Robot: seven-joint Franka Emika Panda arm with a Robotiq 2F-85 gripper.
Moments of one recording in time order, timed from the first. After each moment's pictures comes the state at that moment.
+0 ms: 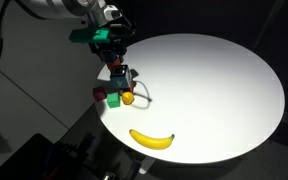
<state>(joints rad) 0.11 0.33 0.09 -2.14 -0.02 2.49 -0.02</state>
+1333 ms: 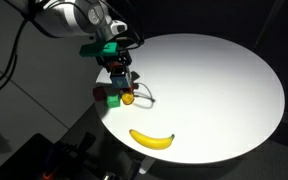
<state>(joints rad) 0.12 0.43 0.07 -2.14 -0.11 2.56 -0.02</state>
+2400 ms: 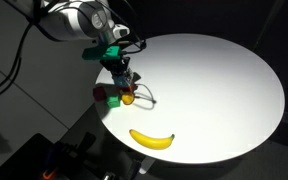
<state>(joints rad) 0.12 0.45 0.06 -2.14 -0.11 2.56 -0.02</state>
